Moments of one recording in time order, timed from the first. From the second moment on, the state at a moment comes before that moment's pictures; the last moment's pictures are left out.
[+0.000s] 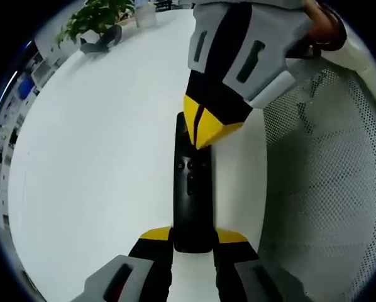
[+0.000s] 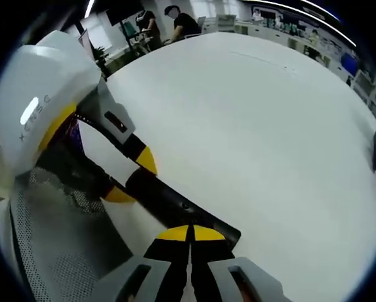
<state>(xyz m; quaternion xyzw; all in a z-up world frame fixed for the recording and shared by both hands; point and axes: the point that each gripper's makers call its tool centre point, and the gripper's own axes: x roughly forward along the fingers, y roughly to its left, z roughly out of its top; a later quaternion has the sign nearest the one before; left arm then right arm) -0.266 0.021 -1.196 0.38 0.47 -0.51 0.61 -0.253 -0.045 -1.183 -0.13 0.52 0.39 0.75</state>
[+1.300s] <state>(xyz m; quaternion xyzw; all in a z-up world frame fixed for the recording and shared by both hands) -0.265 0.021 -1.196 0.39 0.48 -0.52 0.60 -0.260 -0.047 -1.180 -0.12 0.51 0.40 0.75</state>
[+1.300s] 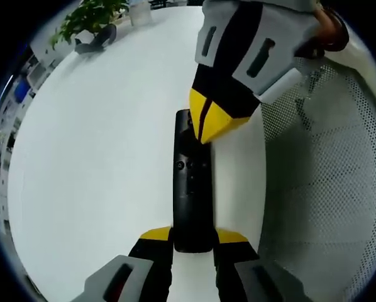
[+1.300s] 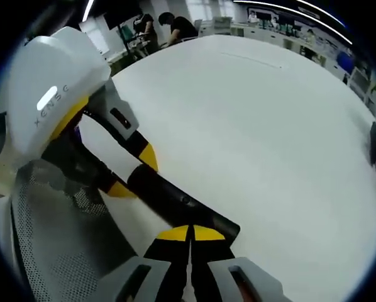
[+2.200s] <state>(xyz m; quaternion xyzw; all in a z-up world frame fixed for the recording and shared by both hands) -0.267 0.023 -1.196 0.38 0.46 -0.53 0.60 -0.259 -0.047 -1.179 -0.10 0.50 0.39 0.77</state>
